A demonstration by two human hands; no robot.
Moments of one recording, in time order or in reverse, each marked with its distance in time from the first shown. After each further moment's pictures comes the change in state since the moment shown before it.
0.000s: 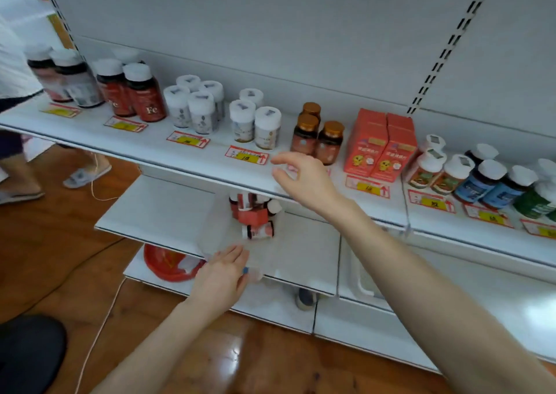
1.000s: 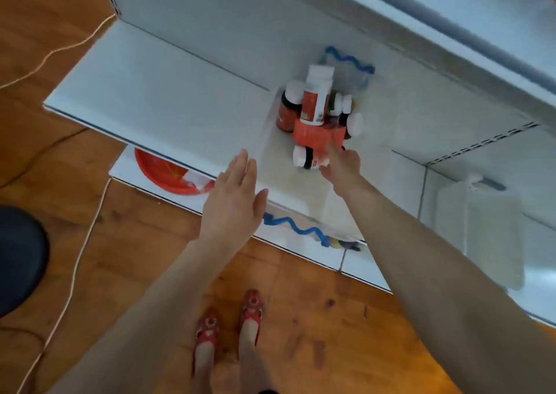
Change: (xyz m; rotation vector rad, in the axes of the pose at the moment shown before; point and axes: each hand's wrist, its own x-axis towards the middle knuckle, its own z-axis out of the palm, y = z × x) left_hand 0.038 -0.163 0.172 -0.372 -0.198 -0.447; right_hand 0.077 0.206 0.332 0.499 0.119 1.108
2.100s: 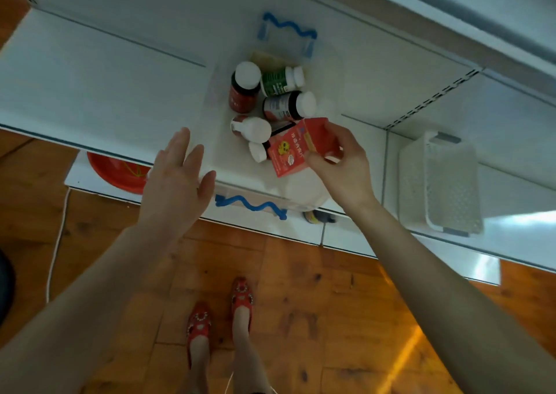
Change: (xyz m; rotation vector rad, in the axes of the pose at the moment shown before) left_hand 0.002 -0.001 -0.002 0.084 0.013 0.088; right_hand -0.091 0.017 -0.089 -0.265 0.027 -0.467
